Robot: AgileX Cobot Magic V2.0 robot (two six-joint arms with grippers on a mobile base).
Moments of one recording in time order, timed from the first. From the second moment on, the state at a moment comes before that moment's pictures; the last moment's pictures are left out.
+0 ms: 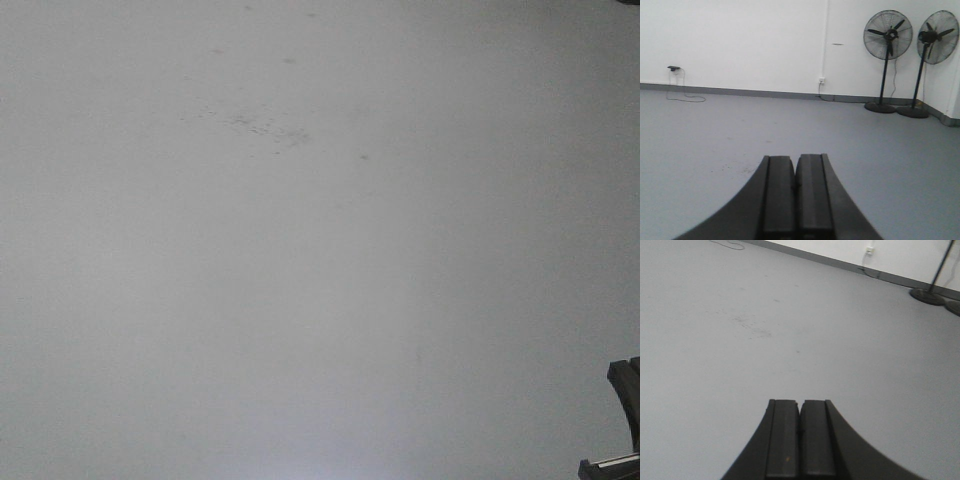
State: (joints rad) left arm -0.16 -0.01 0.03 -0.05 0.04 -0.04; right arm 0.08 -0.01 0.03 0.06 0.37 -0.22
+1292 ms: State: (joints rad) left arm -0.16 -0.01 0.03 -0.05 0.04 -0.04; right arm 0.08 -0.01 0.03 0.06 0.37 -0.22
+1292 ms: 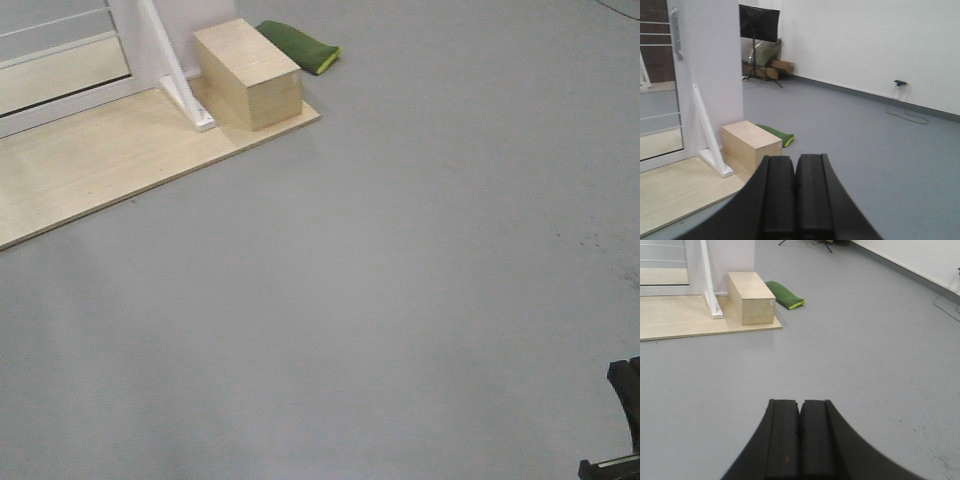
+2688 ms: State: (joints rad) left arm -0.16 -0.01 0.03 -0.05 0.04 -0.04; right arm 0.08 -0.01 0.03 0.06 0.37 -0.22
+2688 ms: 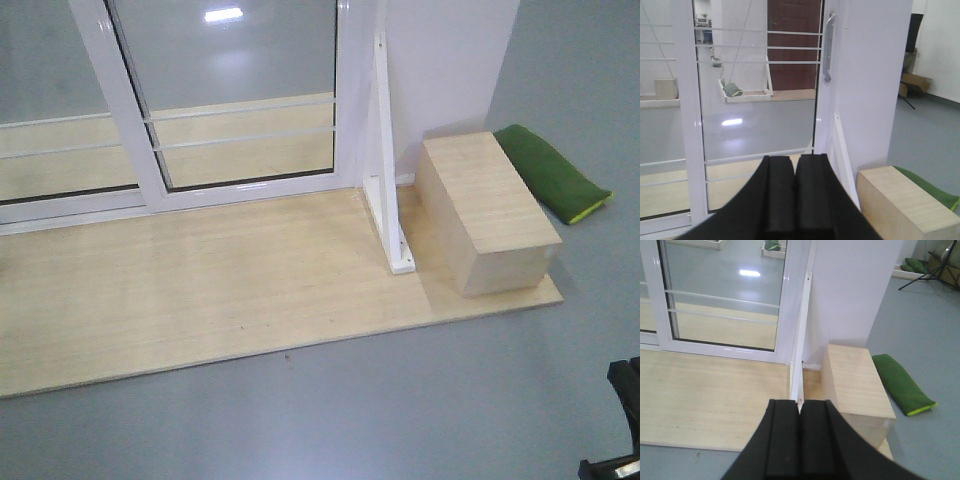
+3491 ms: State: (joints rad) left arm -0.16 -0.01 0.03 -0.05 0.04 -0.04; right arm 0.08 -0.01 0.03 0.06 0.37 -0.22
